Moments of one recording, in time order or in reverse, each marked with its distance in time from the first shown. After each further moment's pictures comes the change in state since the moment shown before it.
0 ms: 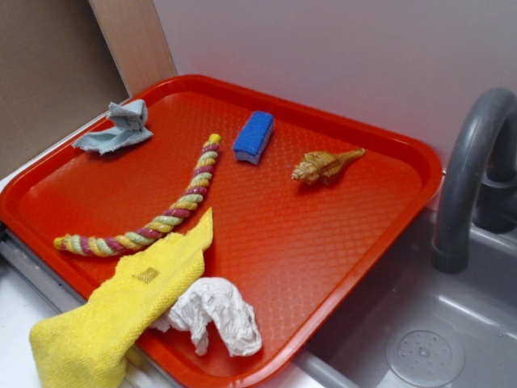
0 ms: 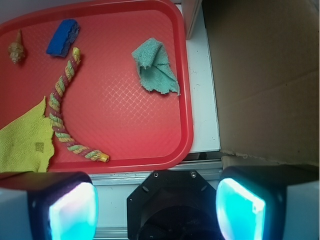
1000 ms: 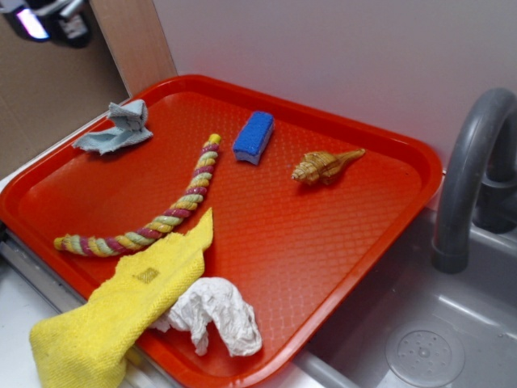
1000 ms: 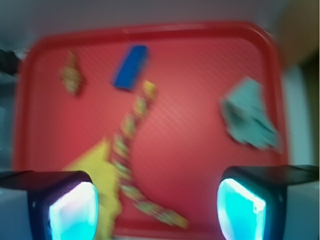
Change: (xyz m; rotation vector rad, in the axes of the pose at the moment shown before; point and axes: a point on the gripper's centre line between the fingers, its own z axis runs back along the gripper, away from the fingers) arm 0.067 -0.135 -0.049 -0.157 -0.045 -0.123
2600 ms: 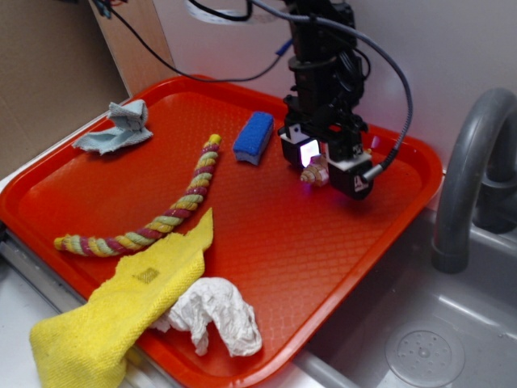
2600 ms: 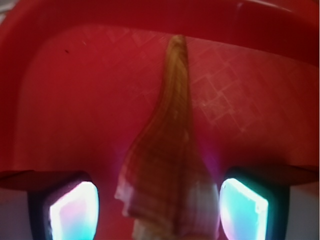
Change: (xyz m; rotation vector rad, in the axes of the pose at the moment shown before) arm 0.092 -0.107 -0.200 0.052 0.244 -0.207
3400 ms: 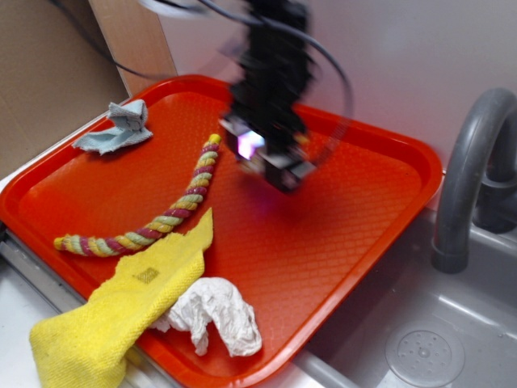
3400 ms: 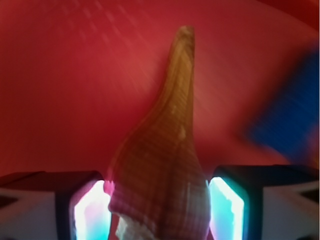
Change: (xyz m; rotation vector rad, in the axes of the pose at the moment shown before) arm -0.068 0.048 0.071 0.065 -0.043 0.137
